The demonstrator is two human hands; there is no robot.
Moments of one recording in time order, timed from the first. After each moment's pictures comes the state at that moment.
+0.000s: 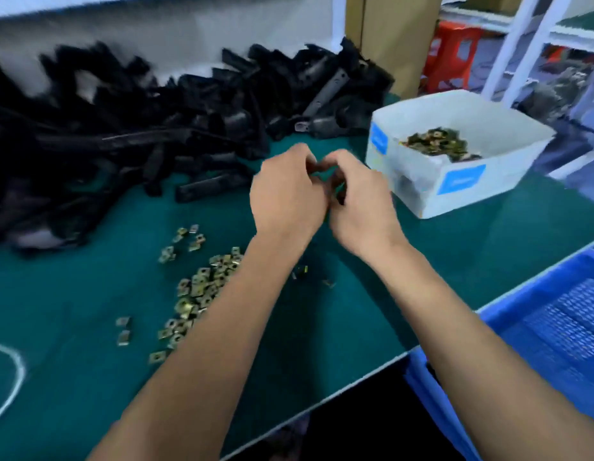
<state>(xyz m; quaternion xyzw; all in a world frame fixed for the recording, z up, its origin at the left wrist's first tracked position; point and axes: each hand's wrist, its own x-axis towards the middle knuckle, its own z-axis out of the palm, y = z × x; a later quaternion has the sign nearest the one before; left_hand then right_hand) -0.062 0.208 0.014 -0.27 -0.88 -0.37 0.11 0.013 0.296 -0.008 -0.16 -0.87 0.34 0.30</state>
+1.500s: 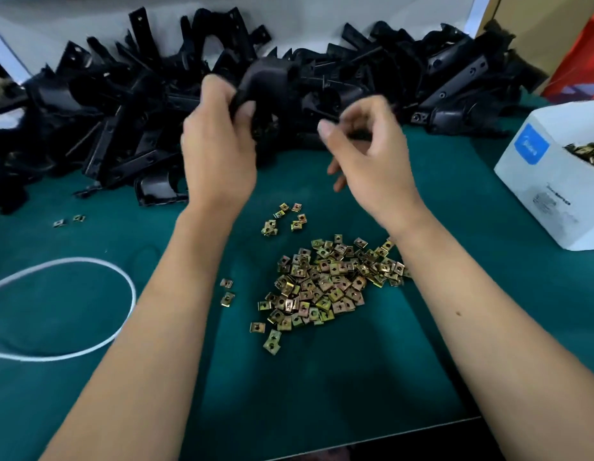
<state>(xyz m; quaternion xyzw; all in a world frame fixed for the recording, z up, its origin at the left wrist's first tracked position) -0.174 0.031 0.029 -0.20 -0.84 -0.41 0.30 -0.099 0.210 0.009 -0.01 -0.76 0.58 0.28</state>
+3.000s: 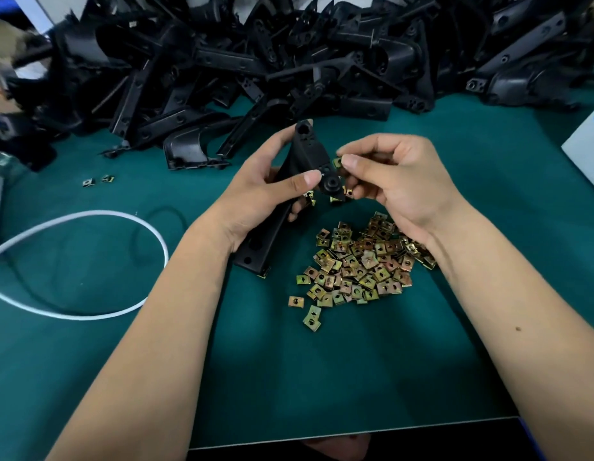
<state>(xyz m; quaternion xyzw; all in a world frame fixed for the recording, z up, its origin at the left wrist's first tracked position) -0.150 -0.020 -0.034 -0.23 -0.67 -0.67 -0.22 -0.083 0.183 -0.023 -0.02 -0.67 0.74 0.09</state>
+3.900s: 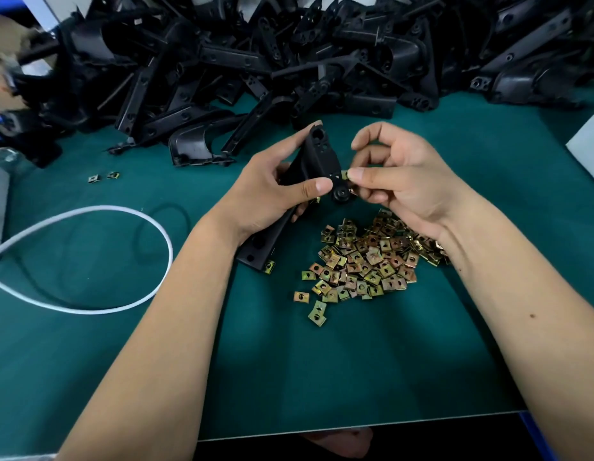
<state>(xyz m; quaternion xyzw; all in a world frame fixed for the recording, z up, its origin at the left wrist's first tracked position) -0.155 -0.021 -0.037 -0.29 -0.73 -0.60 -0.16 -0.080 0.190 -0.016 0.01 -0.66 0.75 -0.01</state>
